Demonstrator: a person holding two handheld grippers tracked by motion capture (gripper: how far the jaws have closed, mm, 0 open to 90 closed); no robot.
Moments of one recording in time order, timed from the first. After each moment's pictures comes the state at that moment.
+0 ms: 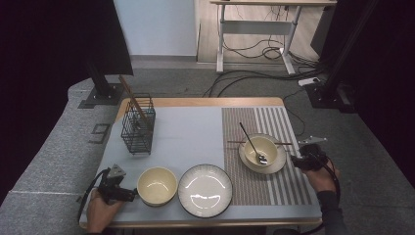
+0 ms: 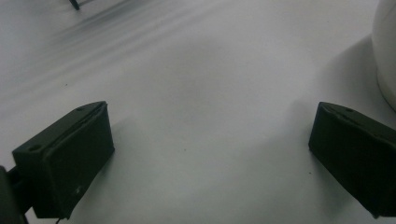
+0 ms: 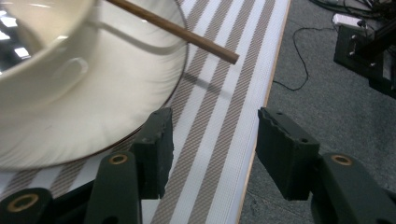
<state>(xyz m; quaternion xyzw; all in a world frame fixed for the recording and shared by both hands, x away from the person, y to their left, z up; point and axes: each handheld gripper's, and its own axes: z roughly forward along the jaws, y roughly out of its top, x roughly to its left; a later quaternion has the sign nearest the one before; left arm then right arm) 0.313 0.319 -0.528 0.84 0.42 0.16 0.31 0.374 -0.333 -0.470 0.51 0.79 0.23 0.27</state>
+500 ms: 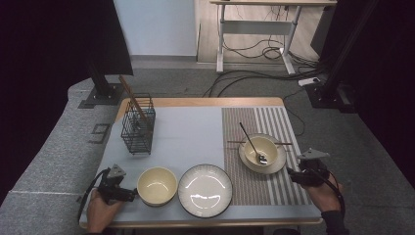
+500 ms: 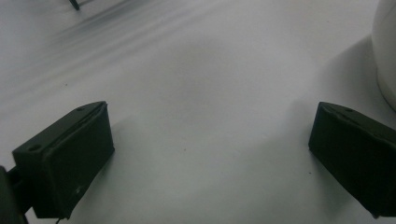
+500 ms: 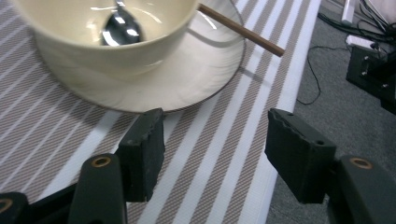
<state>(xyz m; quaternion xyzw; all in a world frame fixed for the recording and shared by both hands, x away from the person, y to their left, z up) 0.313 0.319 -0.528 0.84 0.42 0.16 0.31 0.319 -0.312 -0.456 0.47 0.80 0.25 0.27</state>
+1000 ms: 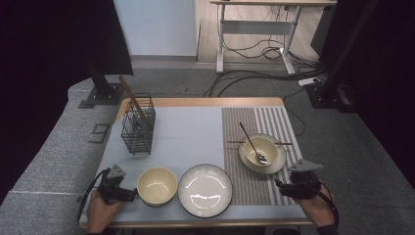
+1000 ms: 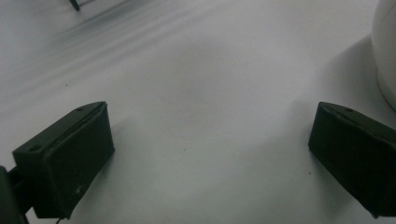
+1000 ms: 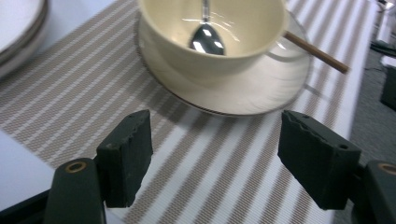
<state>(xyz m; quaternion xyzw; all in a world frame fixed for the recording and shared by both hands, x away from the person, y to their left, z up) 0.312 0.319 -0.528 0.84 0.42 0.16 0.31 0.285 -0.276 -0.451 0.43 0.82 0.29 0.24</state>
